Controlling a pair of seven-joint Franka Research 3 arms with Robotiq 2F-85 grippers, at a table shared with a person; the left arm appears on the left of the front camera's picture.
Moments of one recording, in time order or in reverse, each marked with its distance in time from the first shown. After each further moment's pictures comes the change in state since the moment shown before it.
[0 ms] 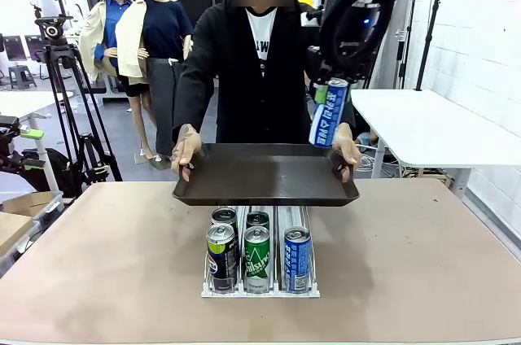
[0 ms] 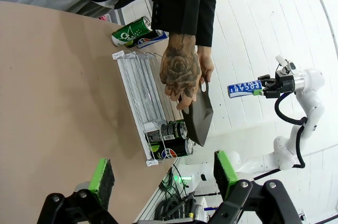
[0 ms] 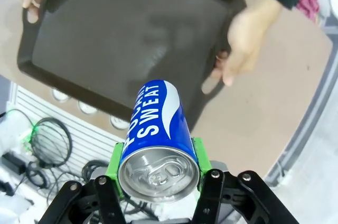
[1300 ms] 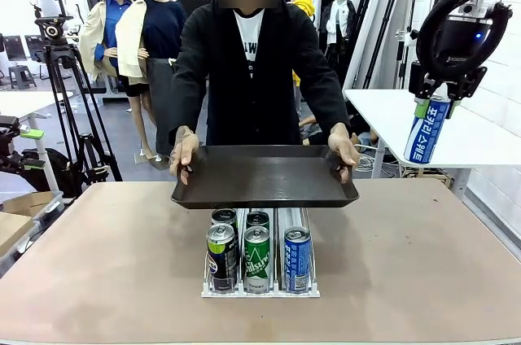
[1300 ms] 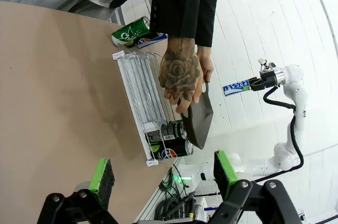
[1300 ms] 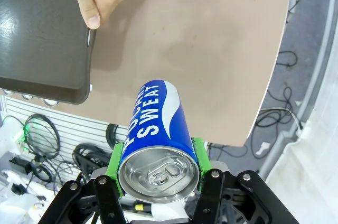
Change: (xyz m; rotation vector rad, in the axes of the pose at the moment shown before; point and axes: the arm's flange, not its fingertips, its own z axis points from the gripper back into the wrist) left arm 0.000 0.000 0.000 0.000 -0.001 0.000; right arm -0.084 -0.184 -0.004 0.023 0.116 -0.254
